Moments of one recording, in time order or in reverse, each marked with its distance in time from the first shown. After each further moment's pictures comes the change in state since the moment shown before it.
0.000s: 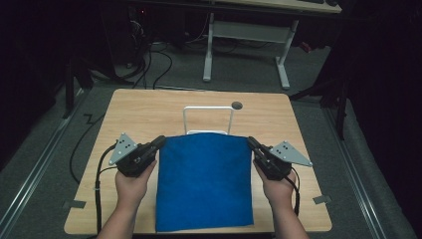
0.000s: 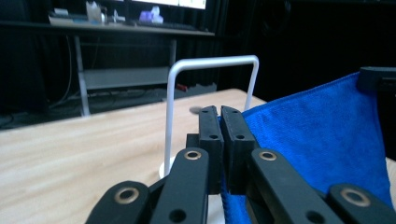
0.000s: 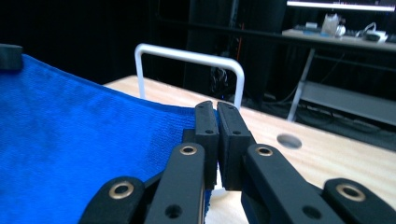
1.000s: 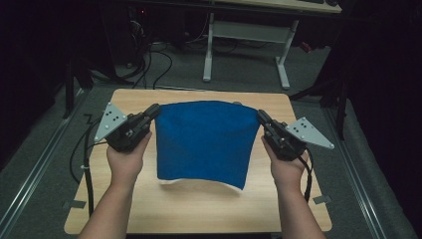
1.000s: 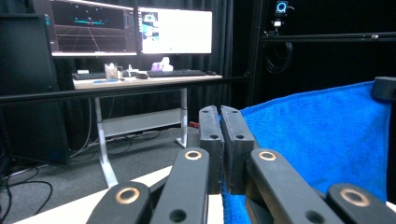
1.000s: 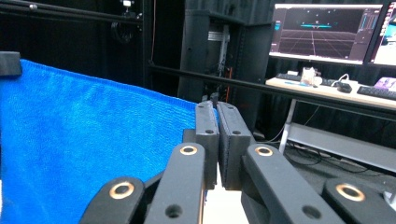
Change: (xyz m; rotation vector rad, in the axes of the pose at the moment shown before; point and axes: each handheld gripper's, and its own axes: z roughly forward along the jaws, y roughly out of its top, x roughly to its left) left arm 0.000 0.085 -0.001 -0.135 0.038 0.096; right arm -0.013 0.074 -0.009 -0.153 -0.036 -0.013
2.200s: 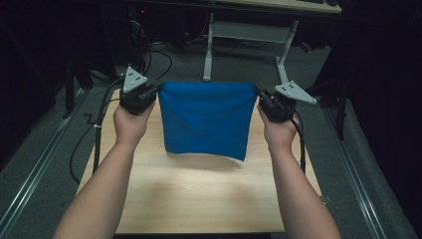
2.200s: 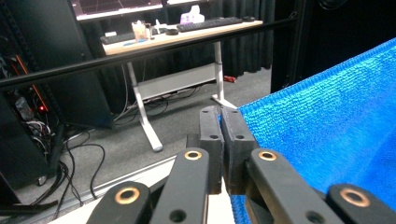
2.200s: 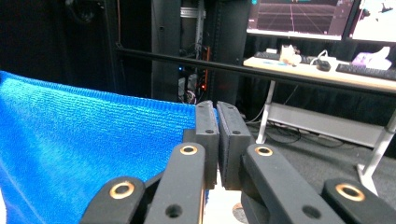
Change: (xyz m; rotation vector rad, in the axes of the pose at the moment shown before) left arm 0.061 0.010 0.093 0.244 0.116 0.109; right arm -0.047 0.012 0.087 0.106 -0.094 0.037
